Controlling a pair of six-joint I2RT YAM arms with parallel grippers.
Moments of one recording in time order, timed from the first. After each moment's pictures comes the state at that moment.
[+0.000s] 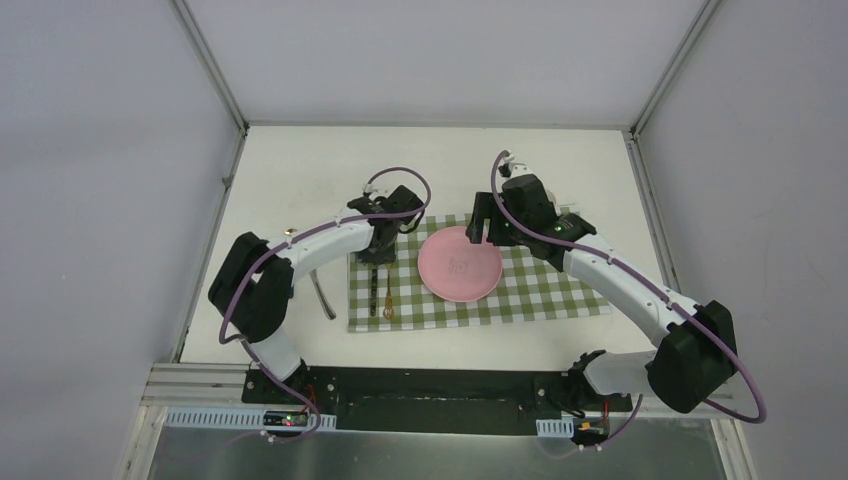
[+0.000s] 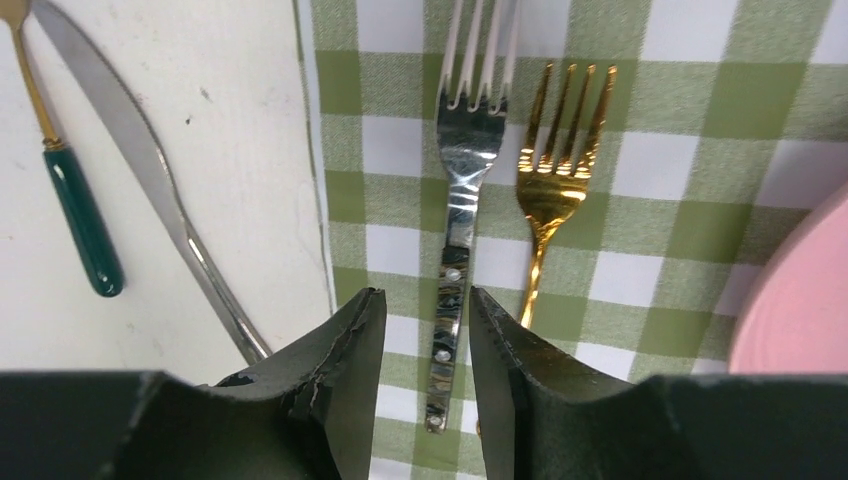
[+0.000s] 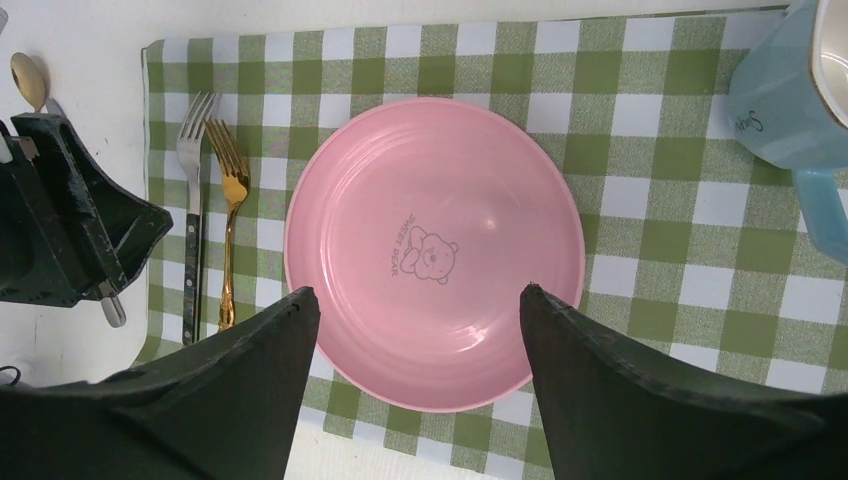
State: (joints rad) left arm -0.69 1.68 1.19 -0.76 -0.46 -0.68; right arm 0.61 1.31 1.03 -0.47 0.08 0.49
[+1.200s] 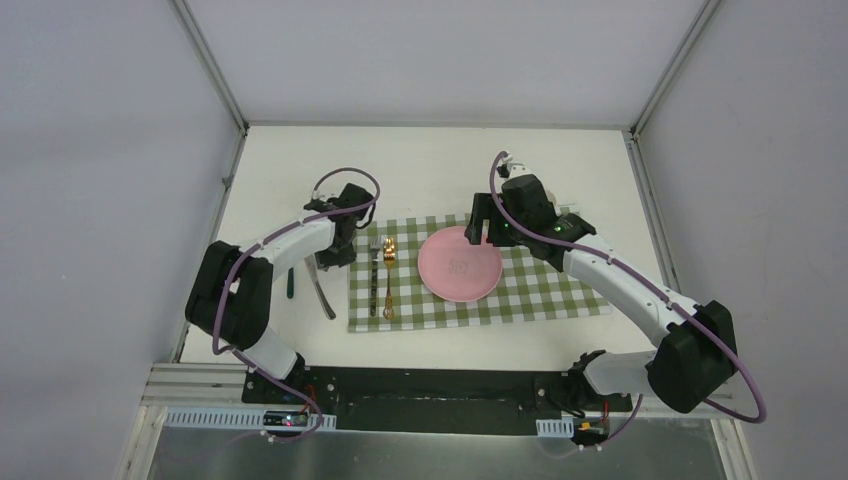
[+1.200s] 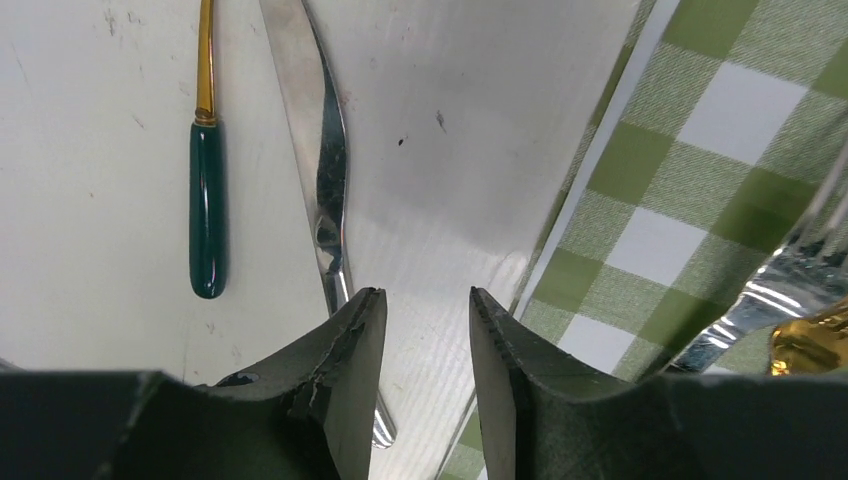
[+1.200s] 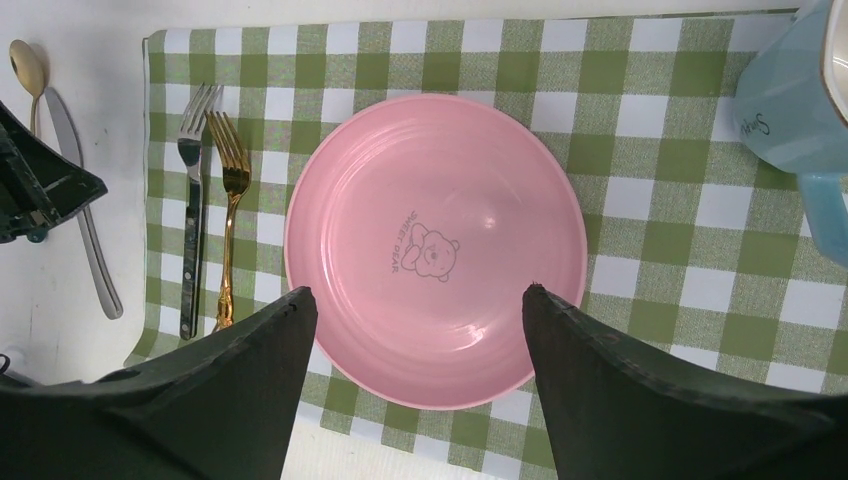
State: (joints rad) left arm -0.42 1.58 1.01 -0.71 -0.49 -0.67; right arm 0.62 1.31 1.03 -0.47 0.07 0.48
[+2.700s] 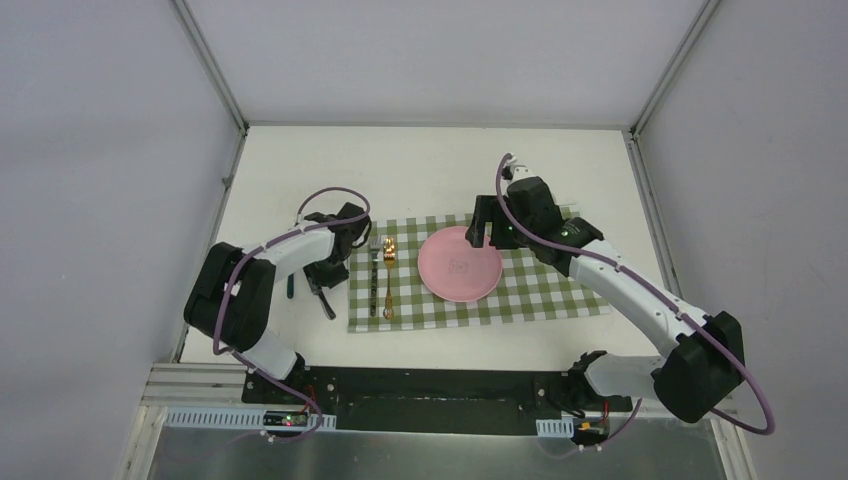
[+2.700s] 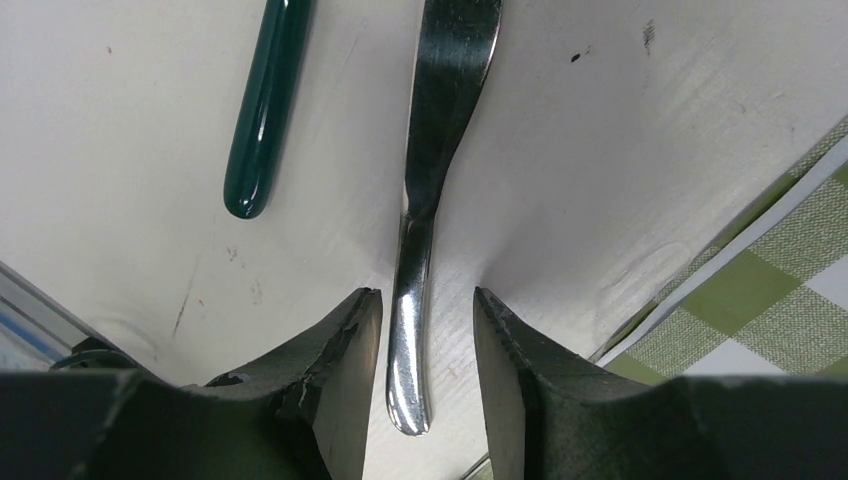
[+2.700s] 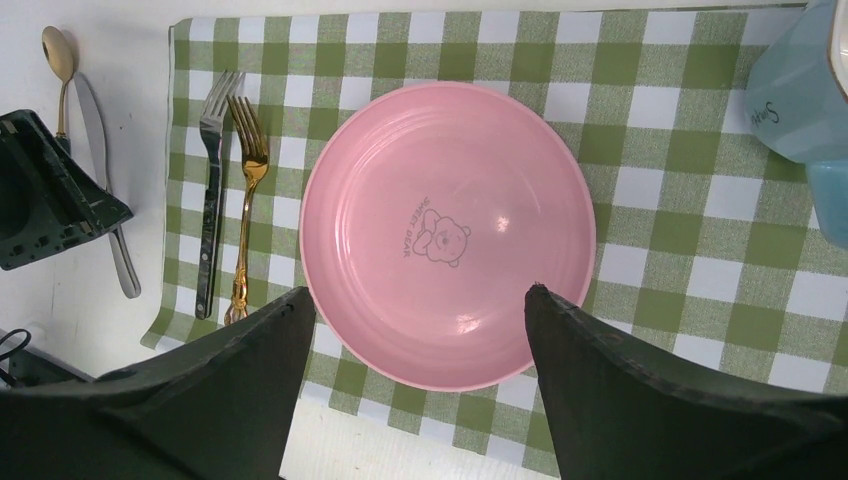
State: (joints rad) left arm -0.42 1.59 0.90 -0.81 -0.53 -0.92; right arm 0.62 1.26 1.02 -0.49 0.04 0.47
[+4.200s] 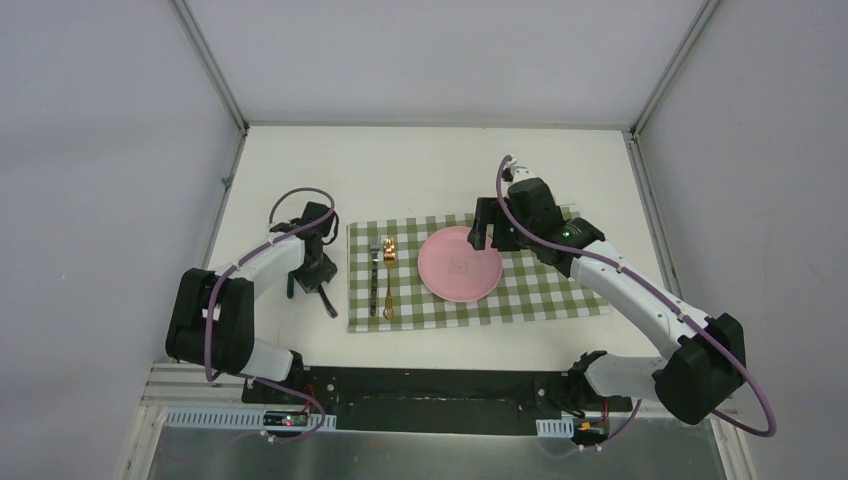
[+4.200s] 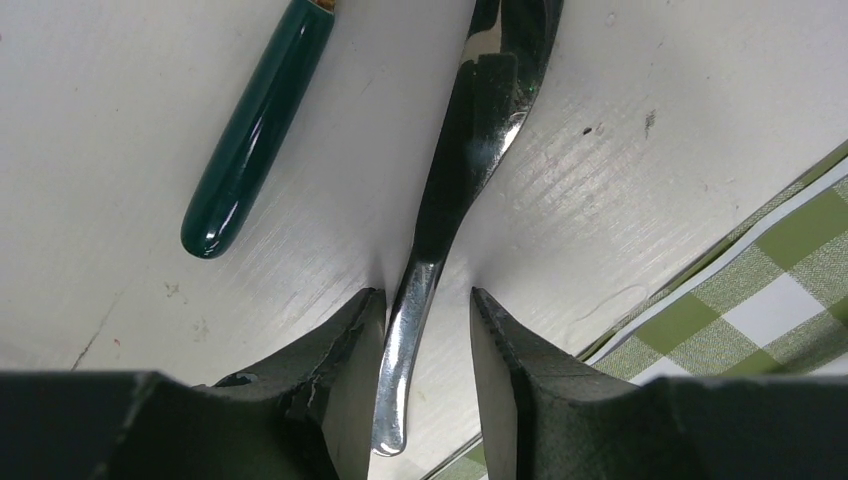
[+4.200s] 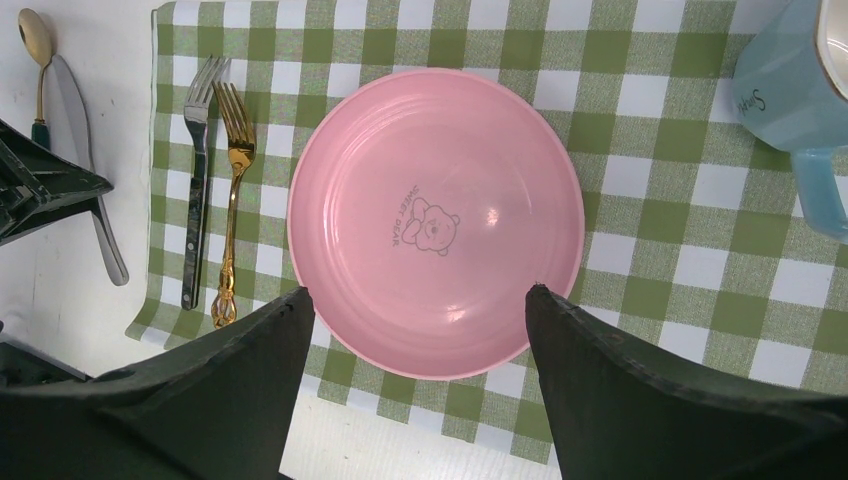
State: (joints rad) left arm -0.22 1.43 0.76 -0.64 -0.35 -0.91; right arm 0.62 1.25 1.02 -0.52 0.05 0.46
